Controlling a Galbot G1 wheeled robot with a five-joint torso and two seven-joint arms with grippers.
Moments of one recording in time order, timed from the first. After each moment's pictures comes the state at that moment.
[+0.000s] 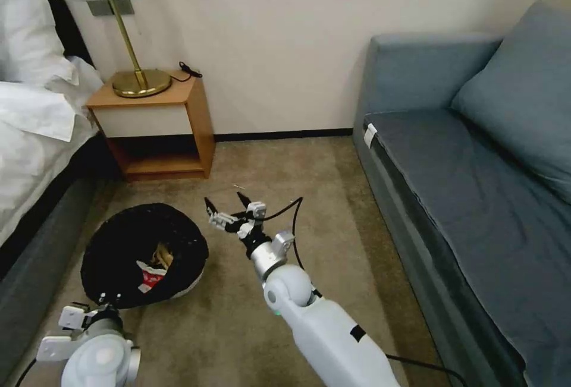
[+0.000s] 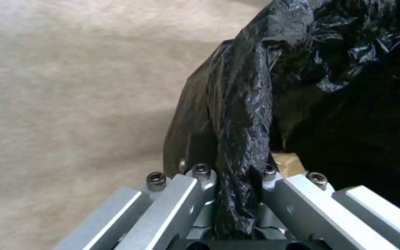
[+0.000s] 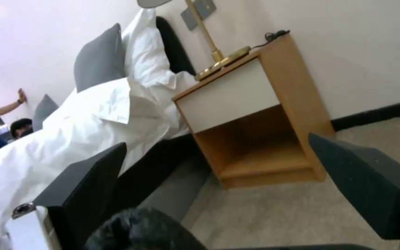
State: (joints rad) left arm 1.47 -1.55 -0.93 -1.96 -1.14 0.16 -0.76; right arm -0.91 1.59 -0.18 1.39 0.55 0.19 -0.05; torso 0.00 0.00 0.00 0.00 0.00
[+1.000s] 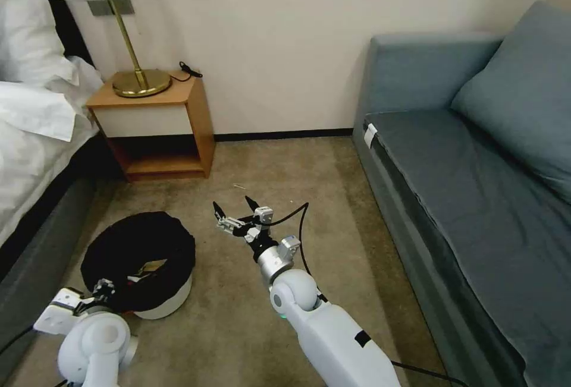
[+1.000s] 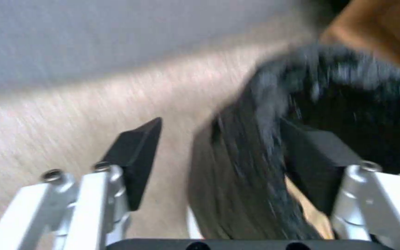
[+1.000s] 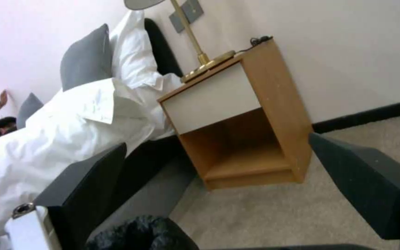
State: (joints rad) left arm 1.47 -1.50 -0.92 -2.02 -0.81 0.29 -0.80; right arm -0.93 1.56 -0.15 1.40 0.53 0.21 -0.05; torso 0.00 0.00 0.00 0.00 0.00
